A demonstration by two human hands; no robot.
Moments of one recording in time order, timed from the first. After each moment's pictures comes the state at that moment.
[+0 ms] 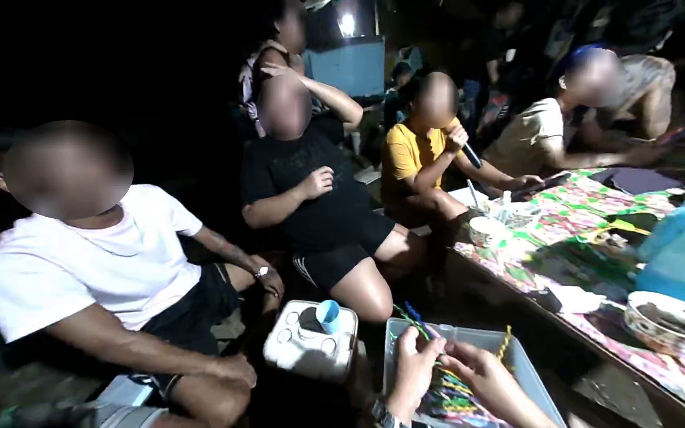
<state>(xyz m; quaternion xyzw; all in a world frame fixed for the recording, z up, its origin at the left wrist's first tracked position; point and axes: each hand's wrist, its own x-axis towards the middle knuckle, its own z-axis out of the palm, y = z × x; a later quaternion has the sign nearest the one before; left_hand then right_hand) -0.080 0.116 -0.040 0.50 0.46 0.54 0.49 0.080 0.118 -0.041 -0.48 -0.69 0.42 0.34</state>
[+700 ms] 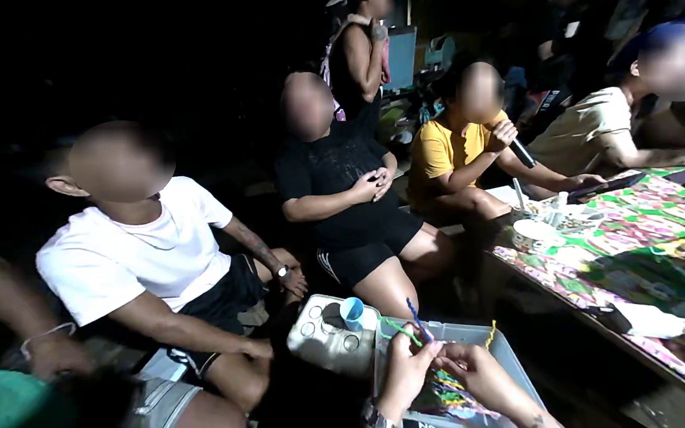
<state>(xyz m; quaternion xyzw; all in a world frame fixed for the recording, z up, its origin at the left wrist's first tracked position) -0.143 0.118 -0.040 0.51 0.49 0.55 0.43 0.028 0.148 -0.043 -0.41 -0.76 0.42 0.27</state>
